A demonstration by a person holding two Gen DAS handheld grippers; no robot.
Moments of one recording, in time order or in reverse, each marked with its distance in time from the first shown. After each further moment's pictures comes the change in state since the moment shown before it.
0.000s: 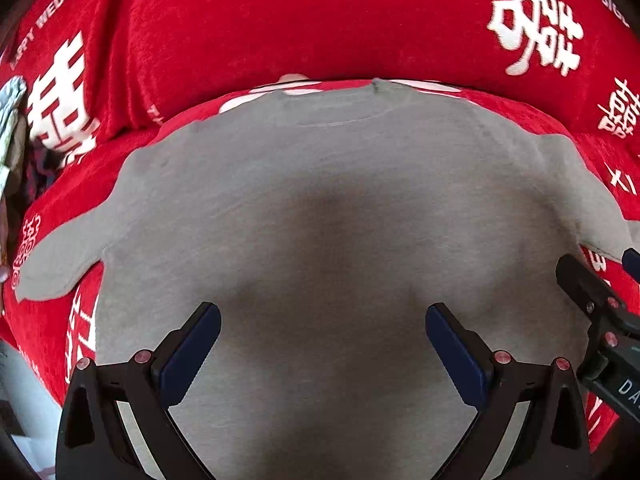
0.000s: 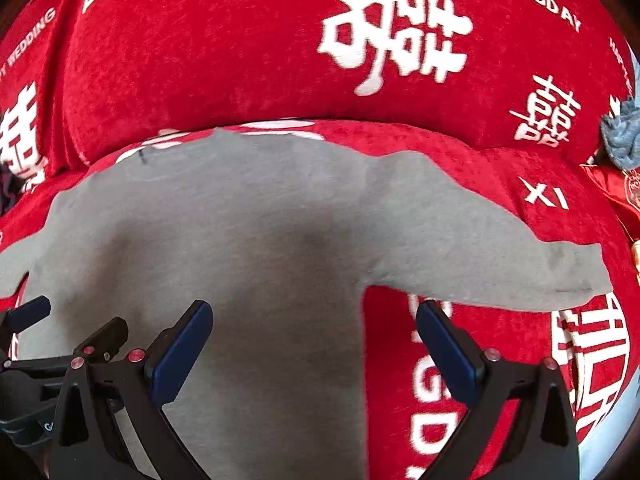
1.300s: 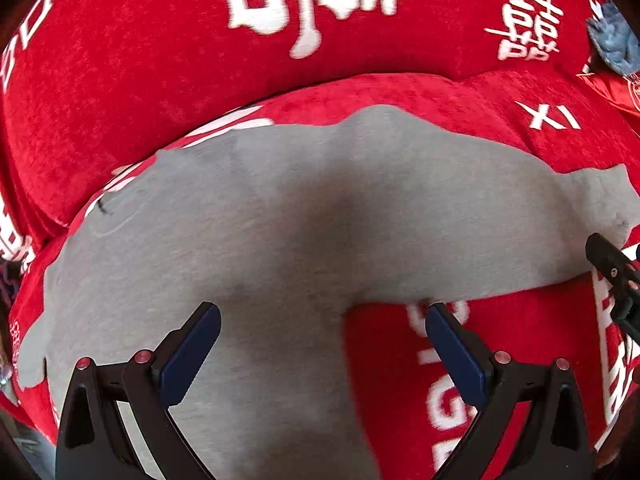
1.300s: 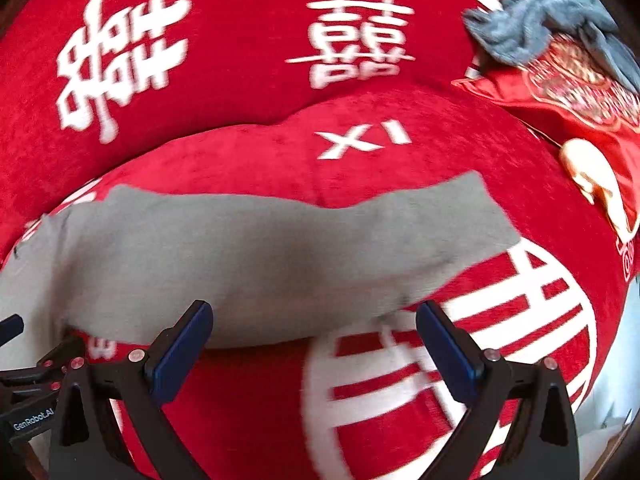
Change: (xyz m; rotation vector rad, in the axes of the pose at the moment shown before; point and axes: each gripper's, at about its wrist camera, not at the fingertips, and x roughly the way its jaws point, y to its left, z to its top) left arm 0.003 -0.208 0.029 0.268 -0.016 -0.064; right arm 0.014 -0.241 -0.021 0.320 -0.008 -0.176
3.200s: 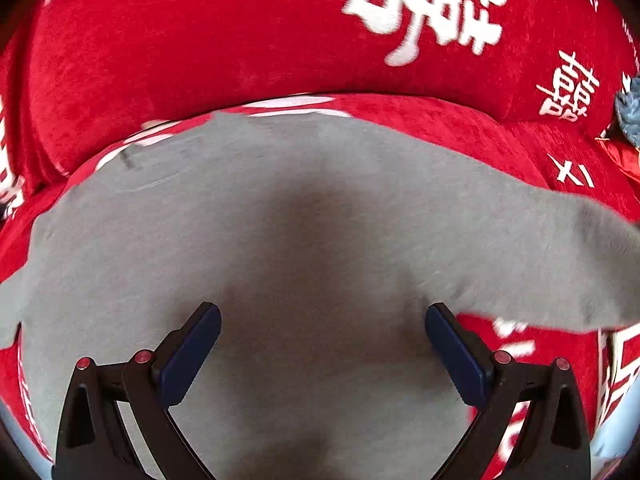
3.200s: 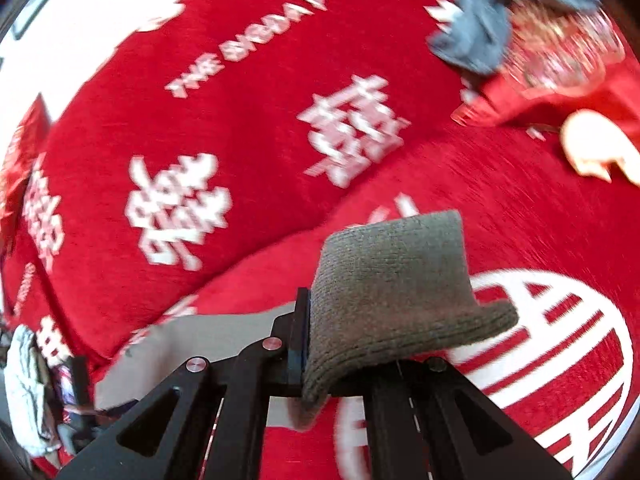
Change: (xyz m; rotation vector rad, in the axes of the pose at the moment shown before) left arm 0.003 0.093 -0.024 -0.202 -0.036 -0.082; right arm -0.068 -0.055 0.013 0.251 -0.265 0.403
